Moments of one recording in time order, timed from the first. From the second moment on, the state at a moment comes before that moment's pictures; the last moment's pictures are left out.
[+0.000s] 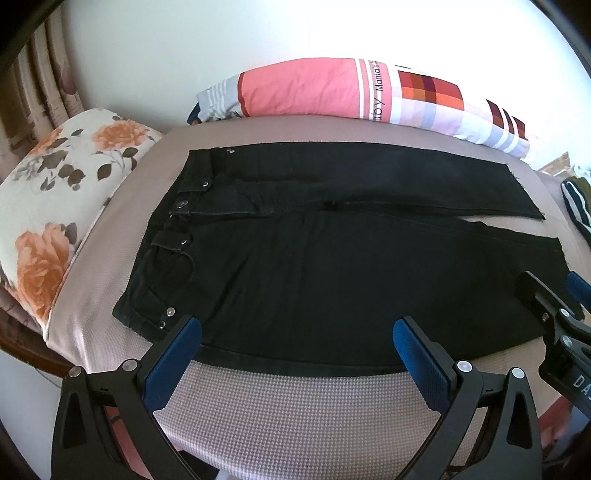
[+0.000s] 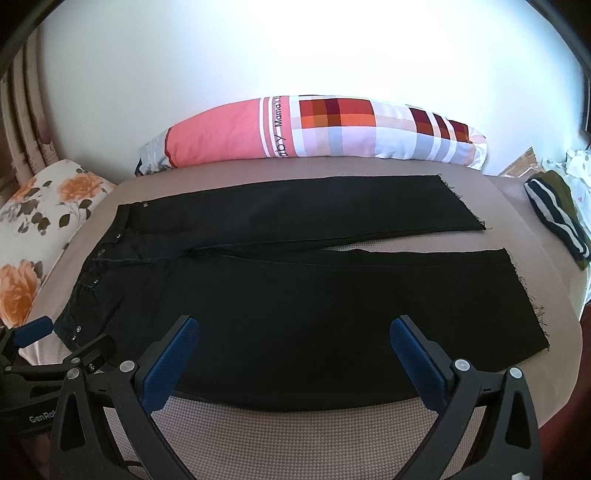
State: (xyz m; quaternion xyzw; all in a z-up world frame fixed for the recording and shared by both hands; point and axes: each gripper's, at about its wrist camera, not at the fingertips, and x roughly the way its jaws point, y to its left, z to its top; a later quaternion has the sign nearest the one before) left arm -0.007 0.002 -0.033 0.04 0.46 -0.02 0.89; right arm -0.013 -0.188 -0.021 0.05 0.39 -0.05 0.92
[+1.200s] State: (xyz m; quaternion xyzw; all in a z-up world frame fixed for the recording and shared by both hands) left arm -0.005 0.005 -0.031 0.03 0.45 -0.02 0.89; right arm -0.016 -0.186 -0.022 0.02 0.39 -0.06 0.92
